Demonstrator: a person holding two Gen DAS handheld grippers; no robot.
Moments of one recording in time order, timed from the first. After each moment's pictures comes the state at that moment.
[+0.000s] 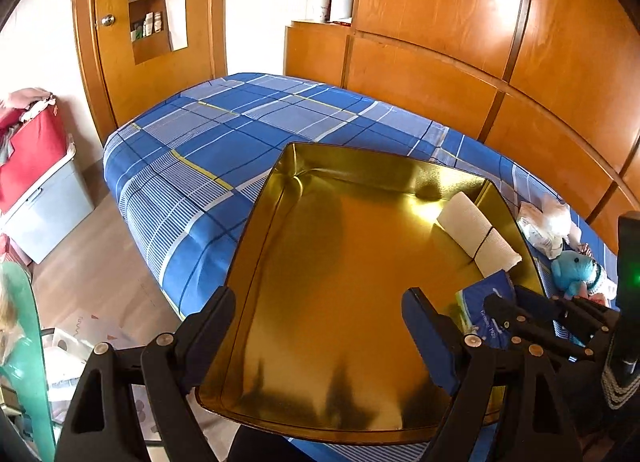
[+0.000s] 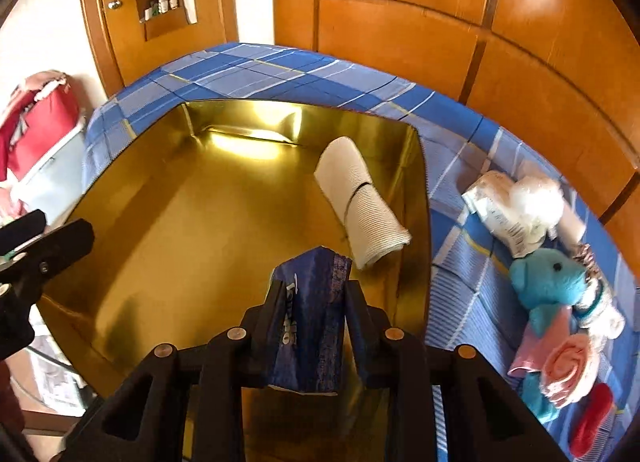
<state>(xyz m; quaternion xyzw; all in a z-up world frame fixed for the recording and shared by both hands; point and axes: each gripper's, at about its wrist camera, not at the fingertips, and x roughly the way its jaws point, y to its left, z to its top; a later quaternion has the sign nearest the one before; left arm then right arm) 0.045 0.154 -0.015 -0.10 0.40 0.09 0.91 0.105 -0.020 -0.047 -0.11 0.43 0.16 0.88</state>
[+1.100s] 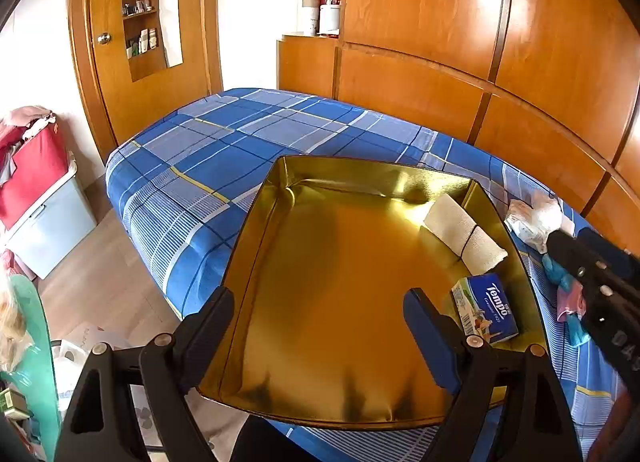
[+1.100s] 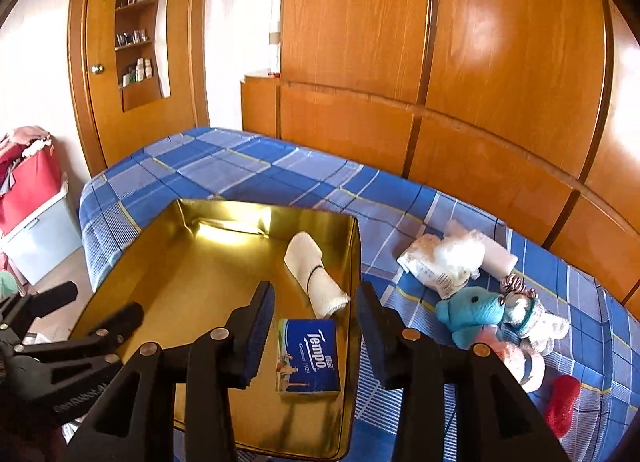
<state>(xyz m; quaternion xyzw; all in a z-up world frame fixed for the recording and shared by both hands) 0.034 0.141 -0.002 -0.08 0.38 0.09 0.92 0.058 -0.035 0.029 -0.06 0.30 0.10 0.94</state>
